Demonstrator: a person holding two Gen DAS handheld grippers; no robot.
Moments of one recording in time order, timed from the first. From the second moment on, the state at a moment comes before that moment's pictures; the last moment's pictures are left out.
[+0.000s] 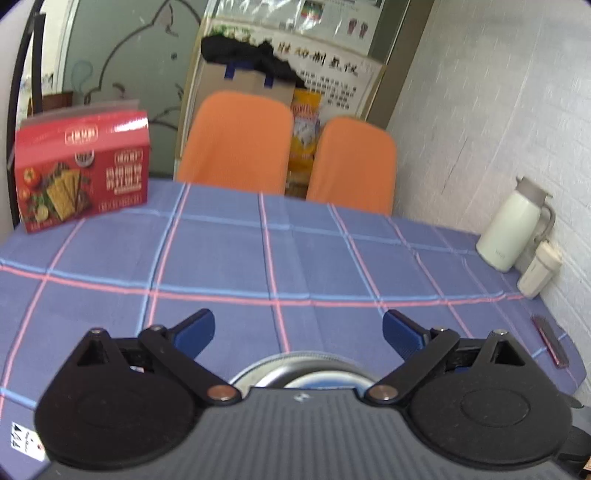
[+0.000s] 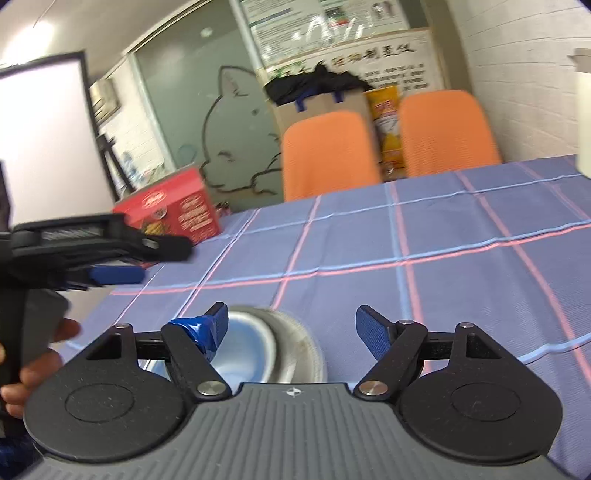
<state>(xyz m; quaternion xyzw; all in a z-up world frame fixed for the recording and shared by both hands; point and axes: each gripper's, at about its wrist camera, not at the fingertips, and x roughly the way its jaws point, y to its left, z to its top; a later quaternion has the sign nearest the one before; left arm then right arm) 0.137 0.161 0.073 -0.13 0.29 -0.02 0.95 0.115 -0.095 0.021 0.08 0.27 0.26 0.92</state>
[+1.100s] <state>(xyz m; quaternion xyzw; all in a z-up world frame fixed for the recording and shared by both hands) -0.008 0.034 0.031 -0.05 0.20 0.02 0.98 0.005 -0.154 -0.012 0.01 0.21 0.13 0.97</state>
